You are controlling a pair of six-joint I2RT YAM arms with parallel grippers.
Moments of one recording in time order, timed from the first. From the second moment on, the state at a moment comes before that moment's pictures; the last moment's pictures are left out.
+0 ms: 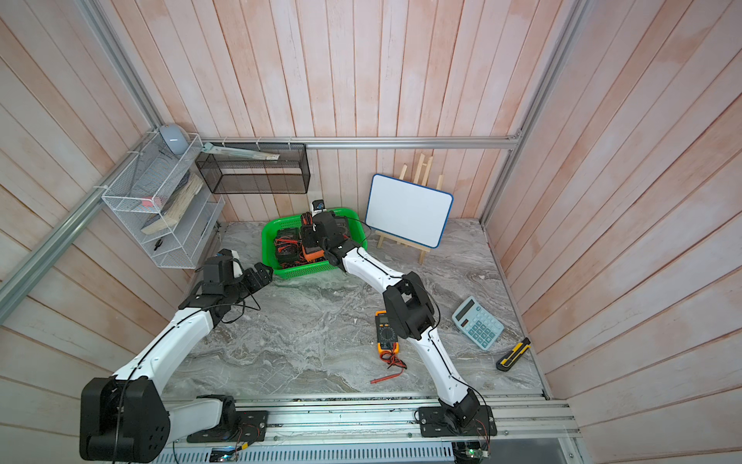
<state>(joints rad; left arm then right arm) -0.05 1.25 0.82 -0.24 0.15 -0.57 0.74 2.44 2.17 -0.09 0.13 0.30</state>
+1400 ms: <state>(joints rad) -0.38 1.23 0.83 -0.24 0.12 -0.60 0.72 1.52 1.06 -0.05 0.19 0.40</state>
